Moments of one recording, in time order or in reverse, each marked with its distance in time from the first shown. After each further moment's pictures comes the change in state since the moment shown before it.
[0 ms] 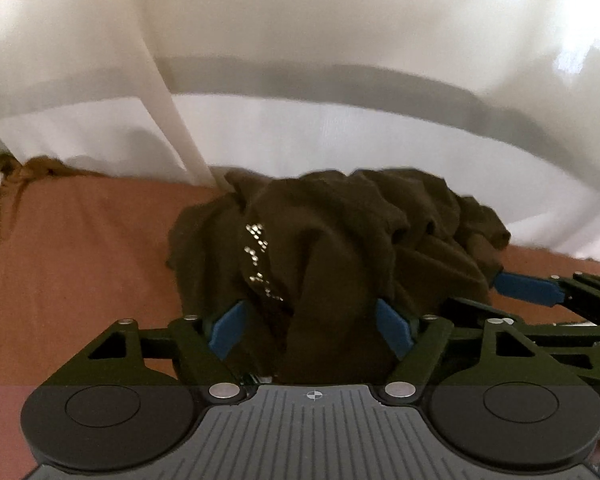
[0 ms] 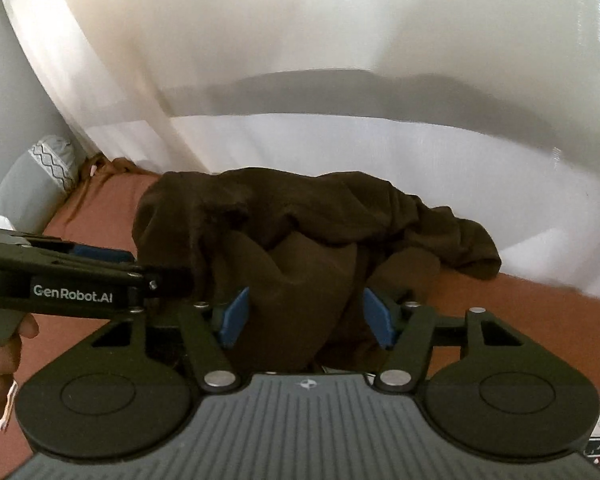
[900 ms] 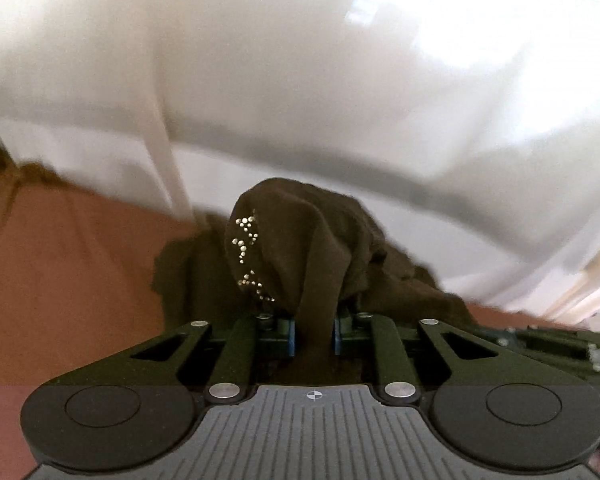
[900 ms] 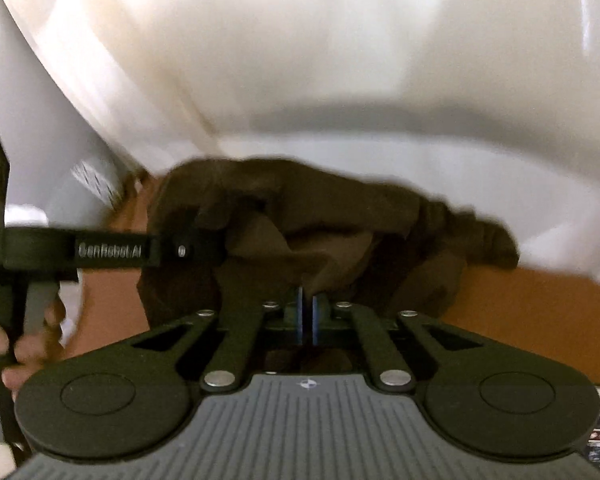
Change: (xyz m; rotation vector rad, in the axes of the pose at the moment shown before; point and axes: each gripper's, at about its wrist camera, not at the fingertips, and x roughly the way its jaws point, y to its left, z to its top) left arm -0.084 0.004 0.022 -0.076 -0.133 -0.130; right arm -0.061 0.009 0.025 0.059 -0.021 0.139
